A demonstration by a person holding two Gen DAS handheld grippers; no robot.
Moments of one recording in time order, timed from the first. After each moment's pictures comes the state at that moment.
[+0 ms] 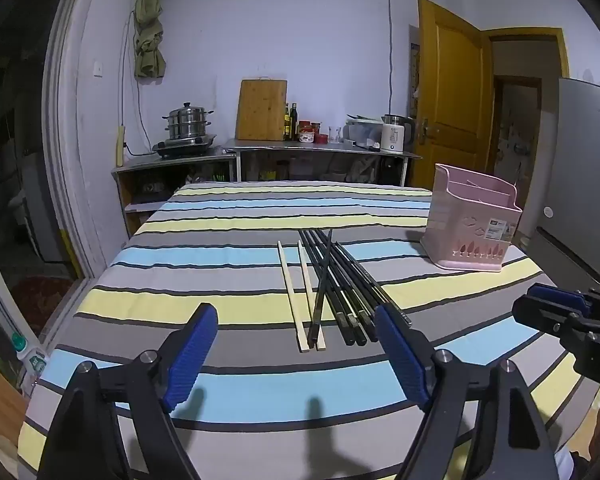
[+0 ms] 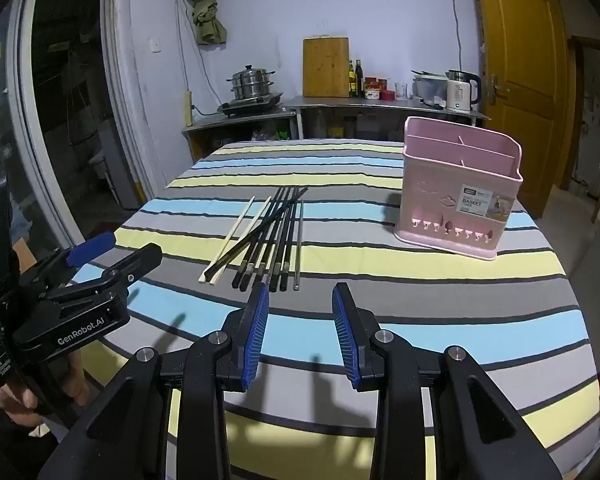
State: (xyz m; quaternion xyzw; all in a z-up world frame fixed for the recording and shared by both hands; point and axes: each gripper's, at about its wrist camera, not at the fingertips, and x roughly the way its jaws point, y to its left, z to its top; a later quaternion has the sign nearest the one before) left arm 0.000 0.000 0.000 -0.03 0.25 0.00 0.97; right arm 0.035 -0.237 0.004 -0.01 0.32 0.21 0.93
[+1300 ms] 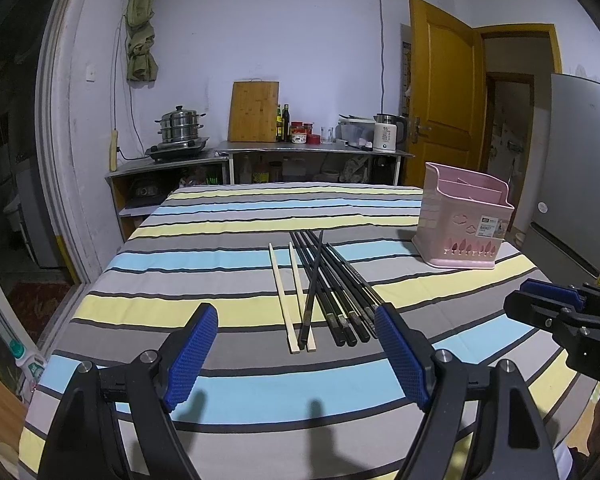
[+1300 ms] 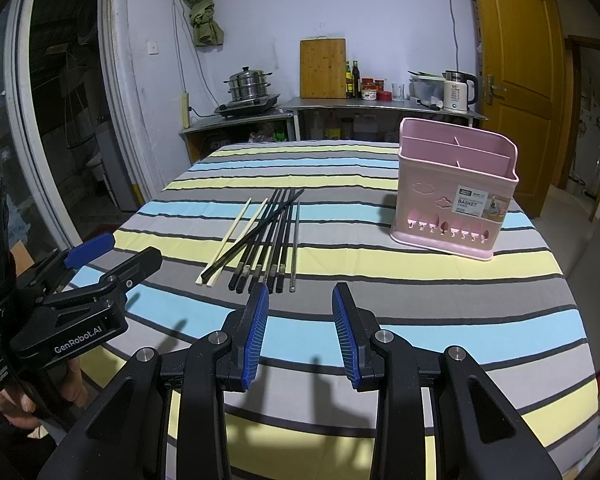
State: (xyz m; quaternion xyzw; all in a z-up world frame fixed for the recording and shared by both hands) left arm -0.002 -0.008 0.002 -0.02 0.25 -0.01 0.97; right arm 0.034 -0.239 0.006 -0.01 0.32 0.21 0.93
